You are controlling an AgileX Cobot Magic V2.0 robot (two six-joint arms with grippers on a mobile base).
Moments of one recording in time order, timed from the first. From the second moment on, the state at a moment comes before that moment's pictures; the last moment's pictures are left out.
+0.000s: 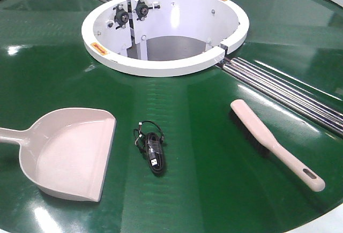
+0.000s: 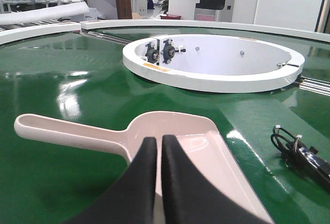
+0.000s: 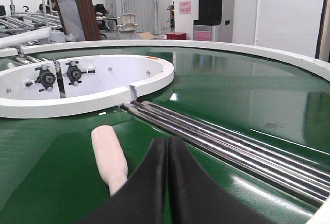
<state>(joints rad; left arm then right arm) -0.07 -0.01 0.03 -0.07 0.12 0.01 -0.02 -0.01 0.03 -0.03 0.06 0.00</state>
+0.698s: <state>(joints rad) -0.07 -0.01 0.03 -0.07 0.12 0.01 -0.02 -0.01 0.03 -0.03 0.06 0.00</state>
